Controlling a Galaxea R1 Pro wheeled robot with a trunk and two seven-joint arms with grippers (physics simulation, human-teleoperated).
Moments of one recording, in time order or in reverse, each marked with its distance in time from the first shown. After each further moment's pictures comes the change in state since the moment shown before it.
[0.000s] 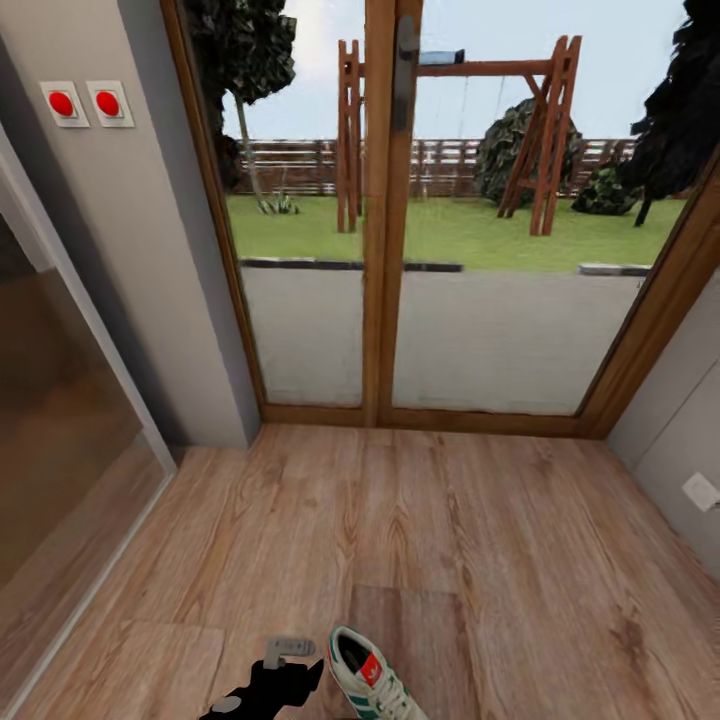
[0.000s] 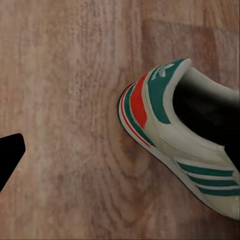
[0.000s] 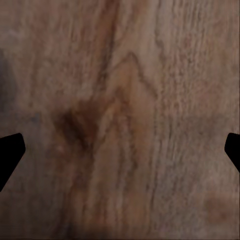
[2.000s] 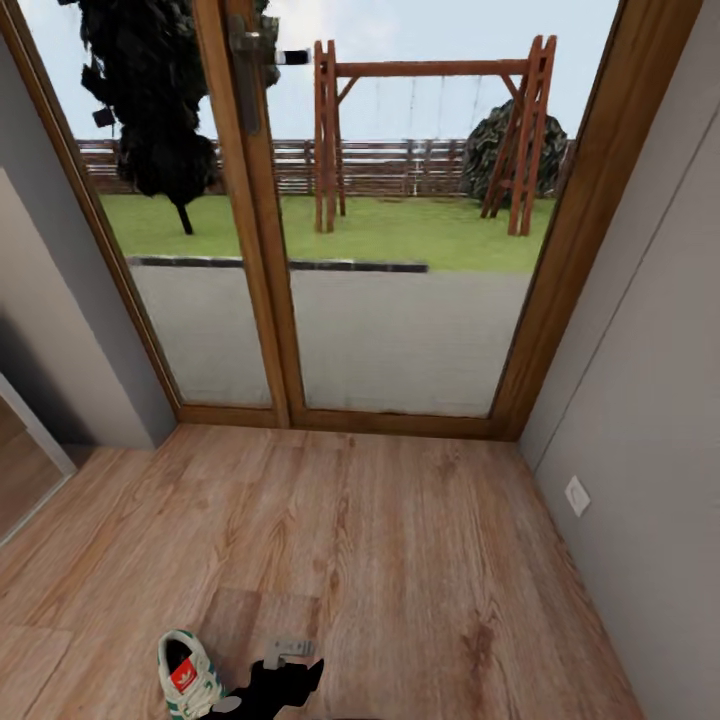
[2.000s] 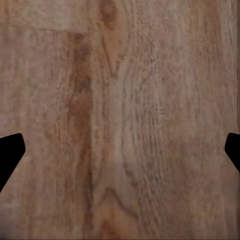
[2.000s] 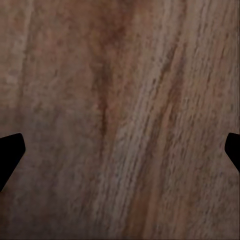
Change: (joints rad) left arm 0.000 0.000 0.000 0.000 0.000 0.000 0.000; right arm 0.000 0.001 0.000 0.000 0.000 0.000 0.000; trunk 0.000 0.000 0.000
